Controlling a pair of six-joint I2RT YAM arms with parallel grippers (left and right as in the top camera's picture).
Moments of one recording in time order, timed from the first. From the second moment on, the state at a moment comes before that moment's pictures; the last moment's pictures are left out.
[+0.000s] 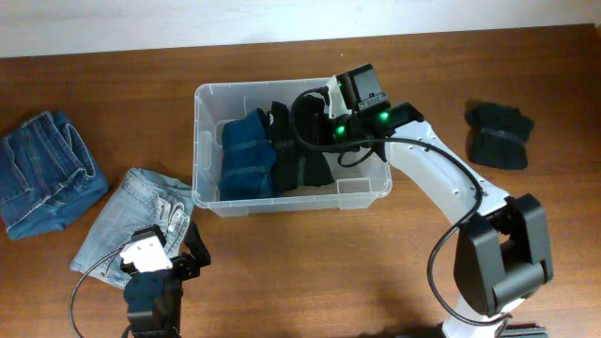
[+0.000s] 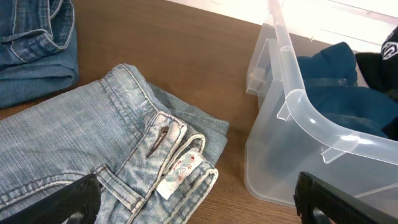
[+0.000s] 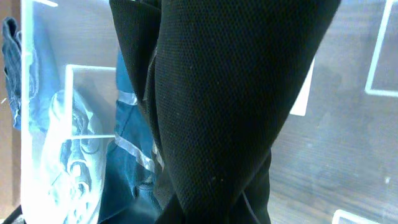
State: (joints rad) left arm 0.01 0.25 0.07 -0.20 -0.09 -0.24; right arm 0.37 1.86 1.44 -0.58 -0.43 0.46
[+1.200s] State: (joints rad) left arm 0.01 0.25 0.07 -0.20 -0.09 -0.24; right arm 0.36 1.93 1.44 -0.61 -0.41 0.19
